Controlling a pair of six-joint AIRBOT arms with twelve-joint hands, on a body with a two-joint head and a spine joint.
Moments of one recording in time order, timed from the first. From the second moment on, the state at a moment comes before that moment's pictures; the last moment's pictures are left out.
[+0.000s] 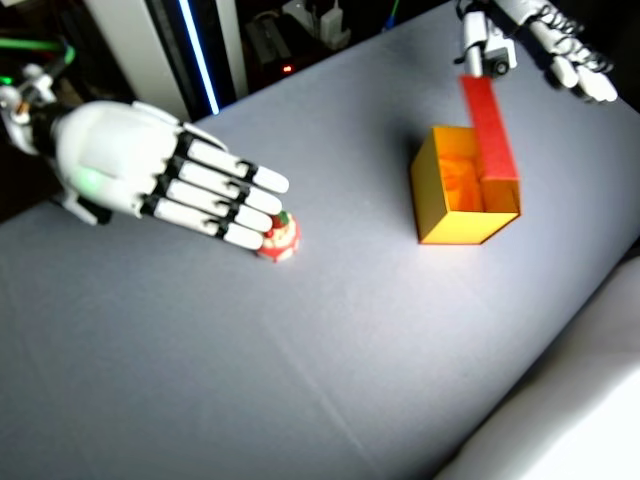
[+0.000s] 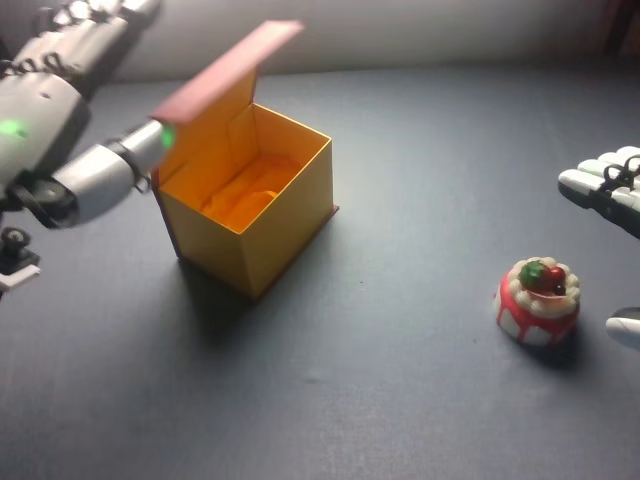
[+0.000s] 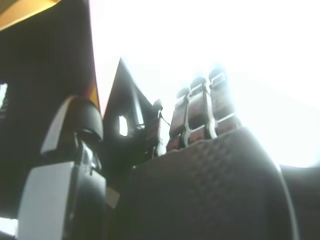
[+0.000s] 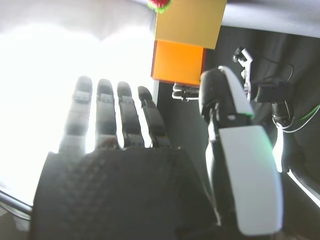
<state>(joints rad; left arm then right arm) 0.79 -1.05 1.22 -0.40 -1.26 0.79 -1.10 -0.83 0.90 0.16 1.17 -0.83</state>
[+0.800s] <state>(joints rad) 0.82 -1.01 1.23 -0.45 -1.12 0.79 -1.10 -0.85 0.93 0.15 1.14 -0.80</state>
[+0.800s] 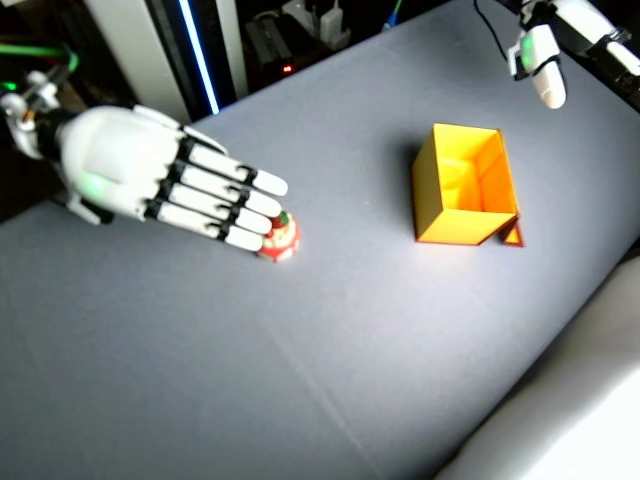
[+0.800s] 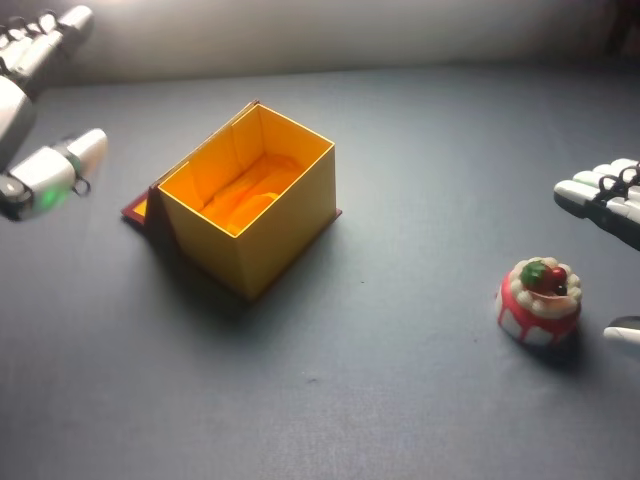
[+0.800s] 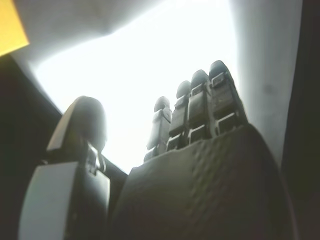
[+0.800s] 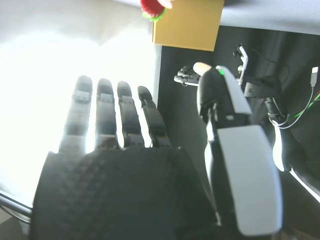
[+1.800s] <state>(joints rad) 1.01 -0.86 1.02 -0.07 -1.25 0.78 -0.84 -1.00 1.10 0.05 0.78 -0.79</state>
